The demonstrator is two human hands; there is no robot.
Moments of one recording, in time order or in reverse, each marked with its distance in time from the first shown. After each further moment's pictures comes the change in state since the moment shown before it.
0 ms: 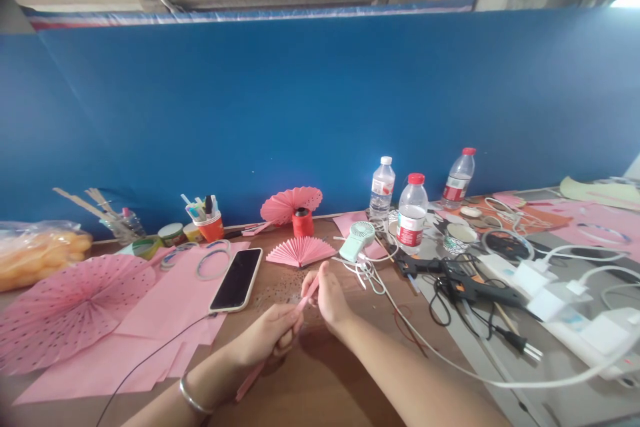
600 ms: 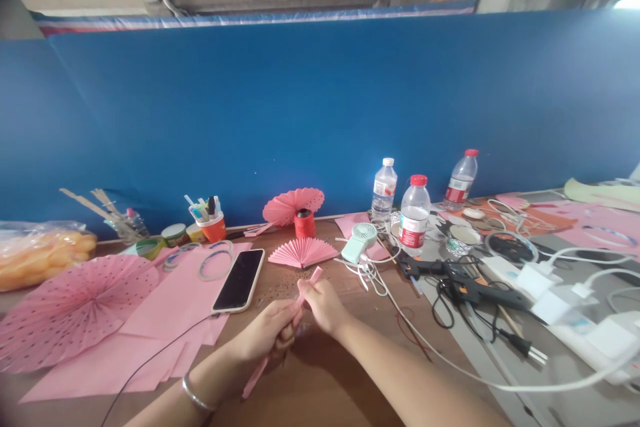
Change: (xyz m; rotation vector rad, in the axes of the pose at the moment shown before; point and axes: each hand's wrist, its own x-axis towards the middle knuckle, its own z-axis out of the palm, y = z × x) left_hand 0.005 0.002 -0.004 -0.079 0.027 0.029; right_hand -0.005 -0.008 0.001 -0.278 -0.179 -0.036
